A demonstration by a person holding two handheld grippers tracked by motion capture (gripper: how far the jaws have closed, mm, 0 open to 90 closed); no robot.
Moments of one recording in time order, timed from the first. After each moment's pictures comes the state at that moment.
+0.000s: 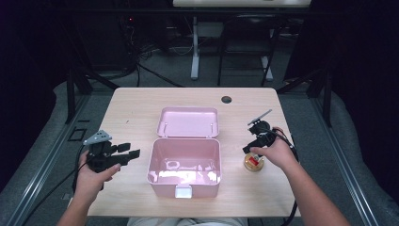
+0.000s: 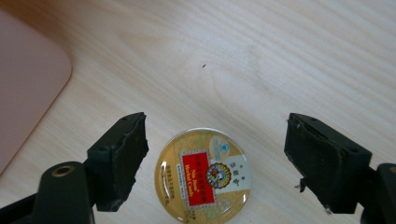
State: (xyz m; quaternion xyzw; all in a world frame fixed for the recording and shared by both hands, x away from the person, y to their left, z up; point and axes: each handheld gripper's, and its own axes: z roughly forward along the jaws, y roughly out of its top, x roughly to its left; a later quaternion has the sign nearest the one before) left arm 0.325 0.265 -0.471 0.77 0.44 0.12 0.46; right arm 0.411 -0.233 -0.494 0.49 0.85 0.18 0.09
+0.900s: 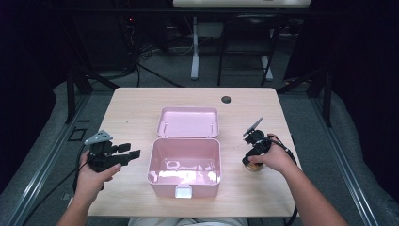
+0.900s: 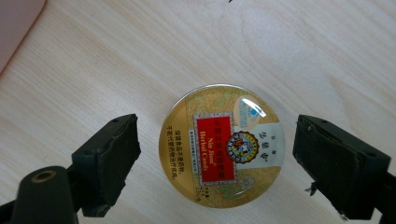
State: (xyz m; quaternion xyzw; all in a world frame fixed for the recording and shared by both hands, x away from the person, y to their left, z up) left arm 0.328 0.265 -0.474 0.77 0.44 0.11 0.46; right arm 0.406 -0.225 -0.523 0.47 0.88 0.10 0.05
